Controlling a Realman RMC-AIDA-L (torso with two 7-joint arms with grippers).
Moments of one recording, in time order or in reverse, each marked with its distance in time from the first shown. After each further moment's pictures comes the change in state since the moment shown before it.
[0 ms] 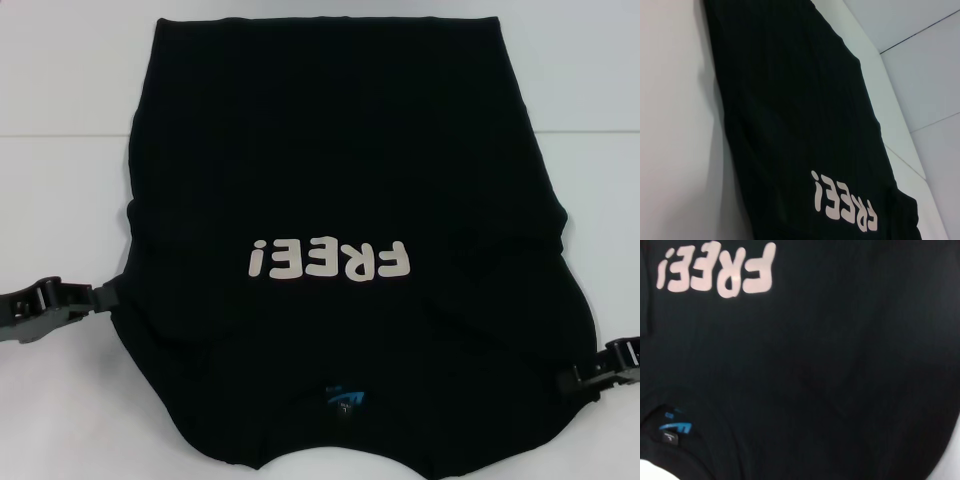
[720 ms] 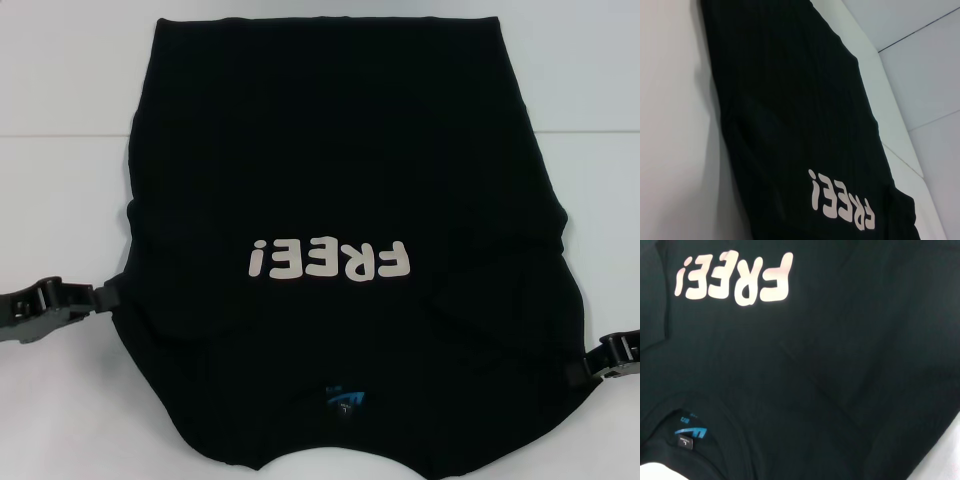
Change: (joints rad) left arm -0.001 0.001 0.000 0.000 0.000 0.008 0.001; right arm 0.005 0.001 0.007 0.001 0.020 -0.008 -0.008
